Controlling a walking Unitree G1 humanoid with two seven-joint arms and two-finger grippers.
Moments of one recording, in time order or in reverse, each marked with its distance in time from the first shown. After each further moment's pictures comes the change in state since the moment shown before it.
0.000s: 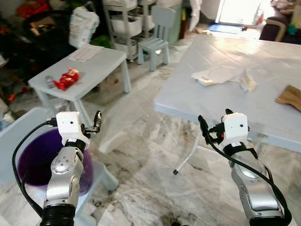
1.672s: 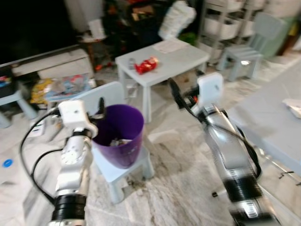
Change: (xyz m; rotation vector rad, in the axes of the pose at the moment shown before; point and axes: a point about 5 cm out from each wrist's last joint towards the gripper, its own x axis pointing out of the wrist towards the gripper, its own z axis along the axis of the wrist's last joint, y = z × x) left arm 0.014 -0.031 0.024 -0.059 -0.112 -0.011; right arm 0.050 0.036 0.048 0.062 -0.183 0.140
